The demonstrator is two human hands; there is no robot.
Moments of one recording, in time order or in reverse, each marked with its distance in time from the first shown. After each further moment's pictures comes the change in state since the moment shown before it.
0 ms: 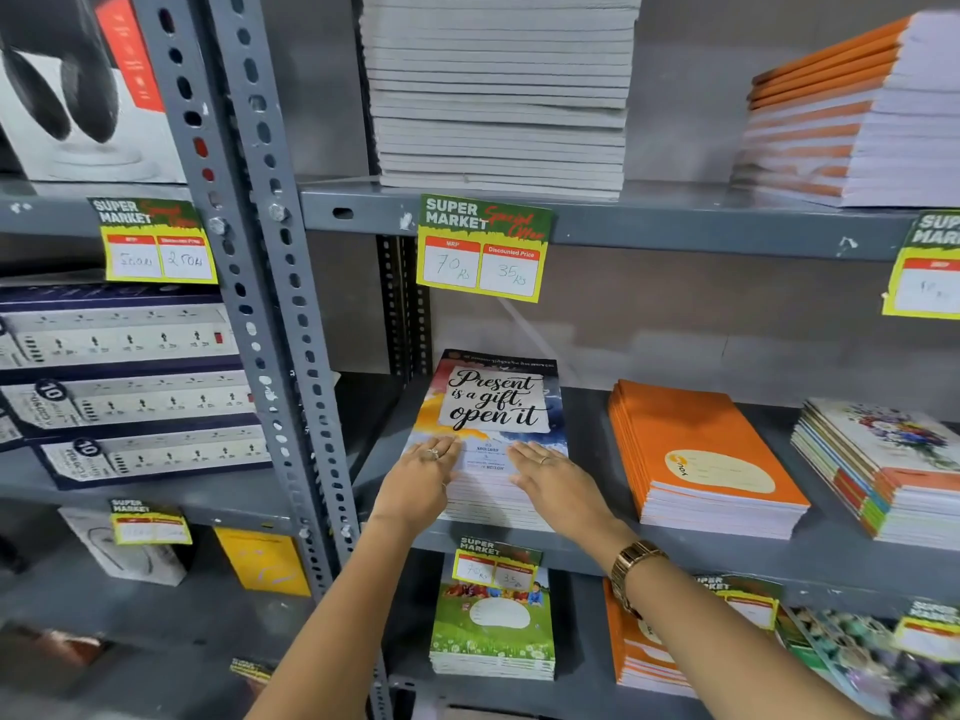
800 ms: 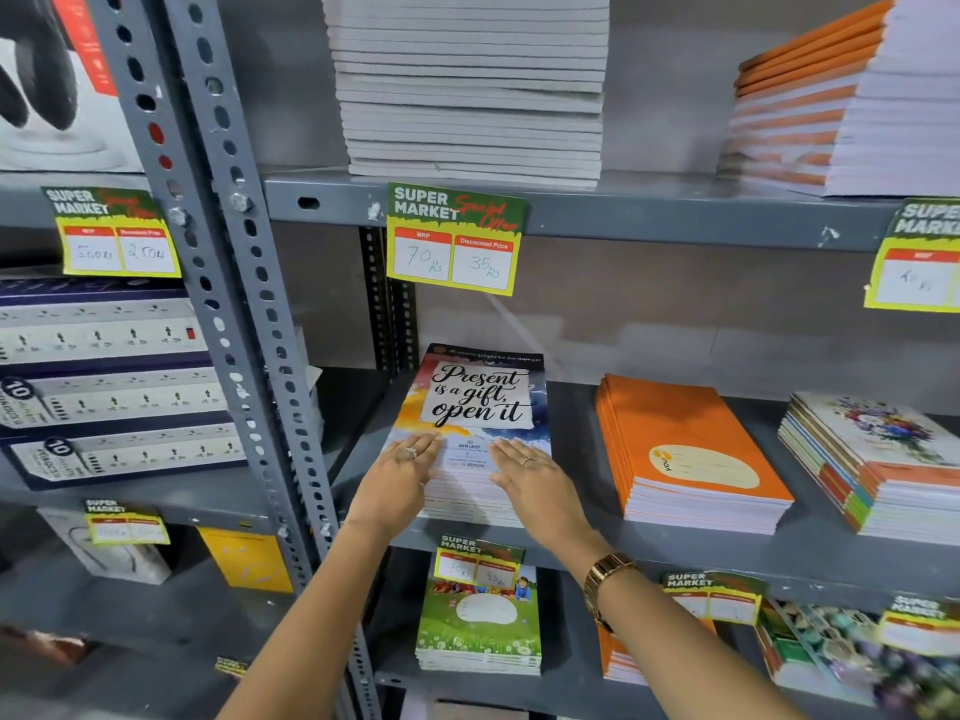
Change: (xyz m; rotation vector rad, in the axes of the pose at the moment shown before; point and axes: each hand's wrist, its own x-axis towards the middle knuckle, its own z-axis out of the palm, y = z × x) left_hand -0.003 -0.001 0.004 -0.043 0.065 0.017; right_hand -0.004 -0.003 0.010 -0.020 0.120 -0.014
